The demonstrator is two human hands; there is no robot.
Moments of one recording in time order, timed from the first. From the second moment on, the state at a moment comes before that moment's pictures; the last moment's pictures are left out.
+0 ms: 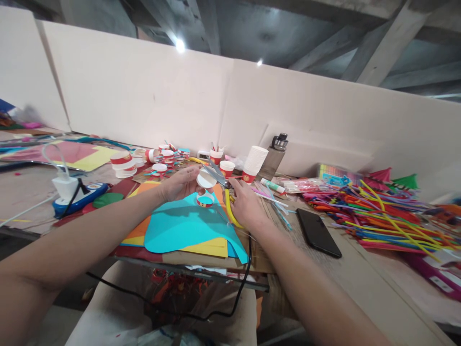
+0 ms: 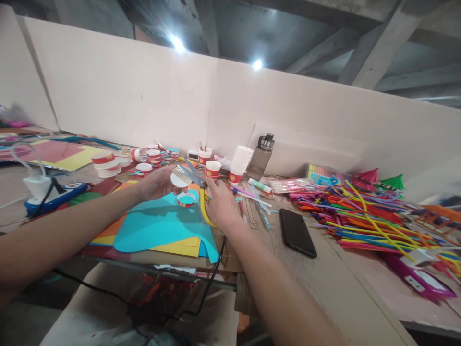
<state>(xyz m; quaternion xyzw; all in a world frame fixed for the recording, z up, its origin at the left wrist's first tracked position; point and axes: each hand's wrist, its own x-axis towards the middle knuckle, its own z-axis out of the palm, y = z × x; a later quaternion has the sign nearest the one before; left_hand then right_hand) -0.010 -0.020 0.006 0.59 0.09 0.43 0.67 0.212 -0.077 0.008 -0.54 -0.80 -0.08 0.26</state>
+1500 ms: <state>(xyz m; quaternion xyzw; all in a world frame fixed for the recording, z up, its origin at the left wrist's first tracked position) -0.023 -0.010 0.006 0.60 0.10 0.40 0.69 0.211 -0.084 0.016 -0.56 -0.79 -0.13 0.21</state>
